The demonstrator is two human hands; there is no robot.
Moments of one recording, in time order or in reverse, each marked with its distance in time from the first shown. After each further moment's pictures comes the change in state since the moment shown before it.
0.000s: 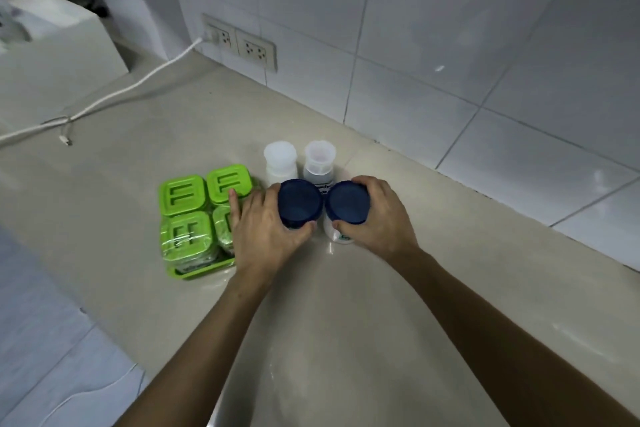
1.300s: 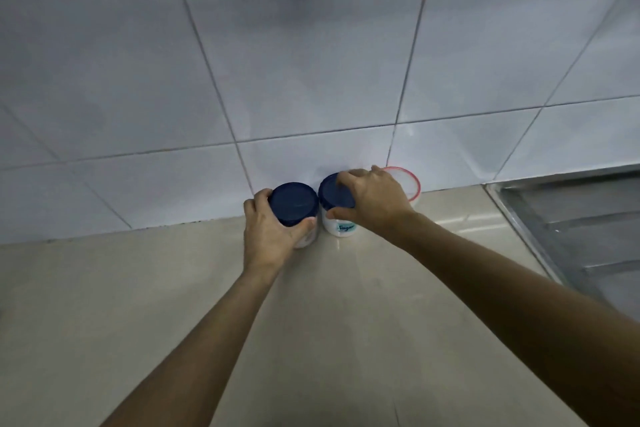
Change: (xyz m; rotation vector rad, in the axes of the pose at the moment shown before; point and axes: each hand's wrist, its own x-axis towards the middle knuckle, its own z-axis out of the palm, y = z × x) left_hand -0.101 0.466 0.161 -0.609 -0.509 0.291; right_hand -0.161 0.323 -0.338 -0.677 0.128 0.392
